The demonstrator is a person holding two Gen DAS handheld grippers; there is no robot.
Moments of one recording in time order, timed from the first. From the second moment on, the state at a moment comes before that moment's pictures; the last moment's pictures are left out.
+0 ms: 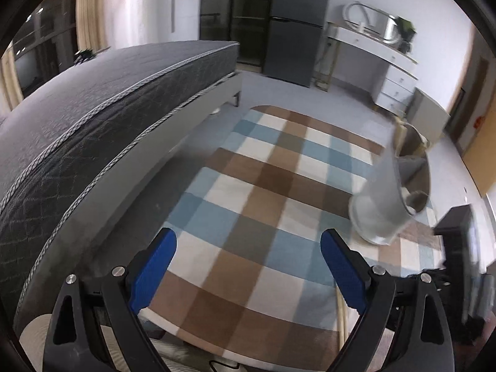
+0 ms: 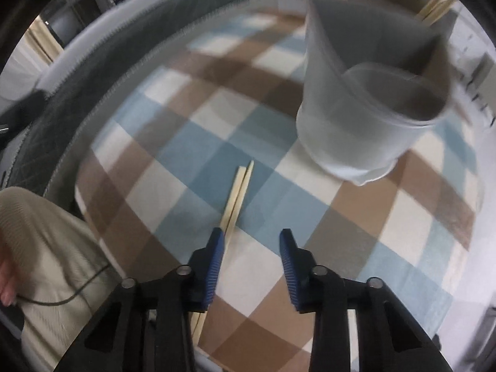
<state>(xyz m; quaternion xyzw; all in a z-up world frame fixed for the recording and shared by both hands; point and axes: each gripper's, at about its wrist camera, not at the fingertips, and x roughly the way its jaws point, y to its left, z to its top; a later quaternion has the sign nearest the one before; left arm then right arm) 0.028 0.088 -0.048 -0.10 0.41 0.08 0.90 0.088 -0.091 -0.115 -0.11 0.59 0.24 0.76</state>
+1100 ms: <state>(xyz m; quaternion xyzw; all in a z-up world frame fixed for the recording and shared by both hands) 0.037 0.128 -0.064 -0.21 0.46 0.08 0.86 0.112 -0.032 -0.150 -0.21 0.65 0.22 0.70</state>
